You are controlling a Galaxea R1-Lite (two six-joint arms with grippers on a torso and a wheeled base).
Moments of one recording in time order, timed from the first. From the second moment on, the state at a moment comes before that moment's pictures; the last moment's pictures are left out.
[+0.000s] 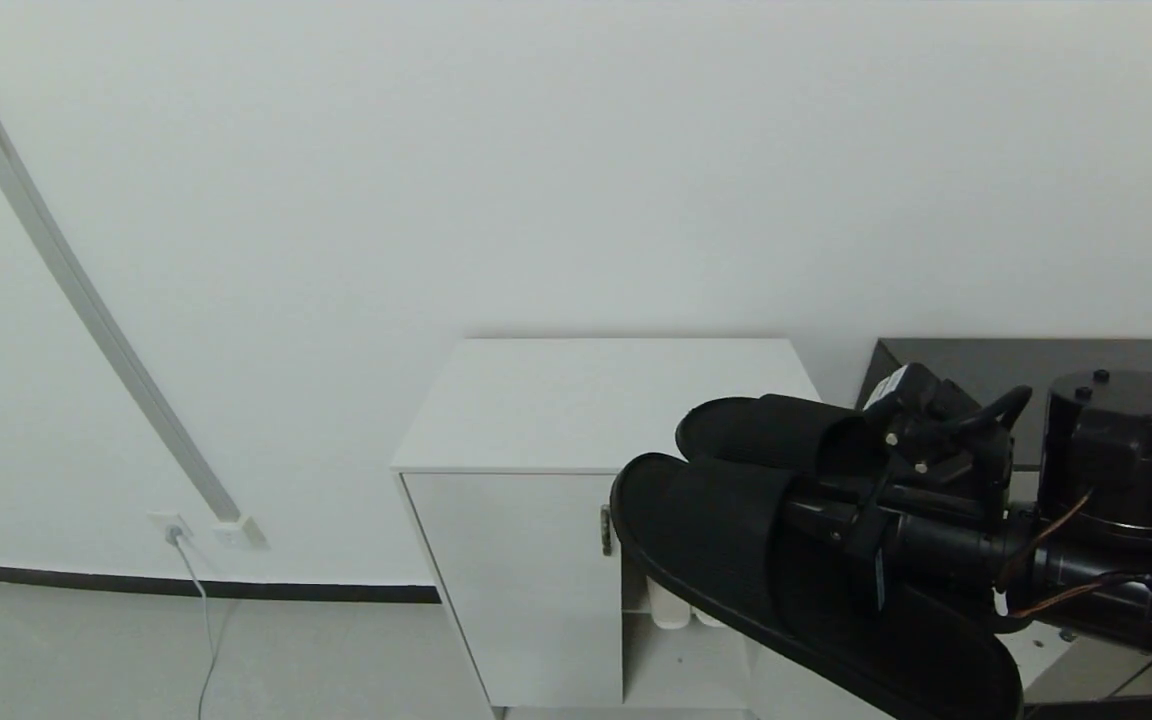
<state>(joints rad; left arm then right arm) 0.00 0.00 0.00 0.00 -0.01 0.00 0.64 1.55 -0.59 -0.75 0.21 -0.16</state>
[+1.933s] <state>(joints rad) 0.00 0.00 0.00 0.00 -0.01 -0.01 0.66 1.60 -0.50 -0.87 0.21 -0.16</state>
